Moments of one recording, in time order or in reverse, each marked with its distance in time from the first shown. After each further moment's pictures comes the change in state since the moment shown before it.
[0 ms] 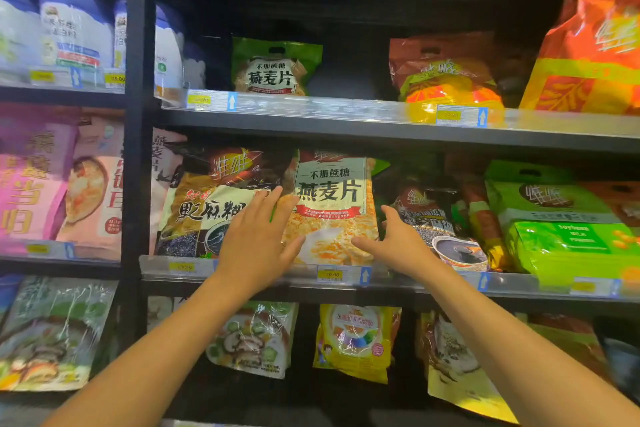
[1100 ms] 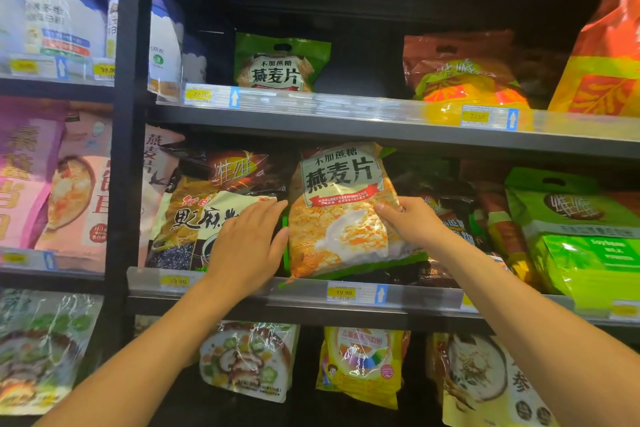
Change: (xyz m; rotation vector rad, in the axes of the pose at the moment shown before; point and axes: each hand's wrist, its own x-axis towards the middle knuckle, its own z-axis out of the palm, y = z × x) left_hand 0.021 -0.036 0.033 -0.142 -0.006 -0.067; right_hand 0.081 0.010 -0.011 0.224 0.075 -0.010
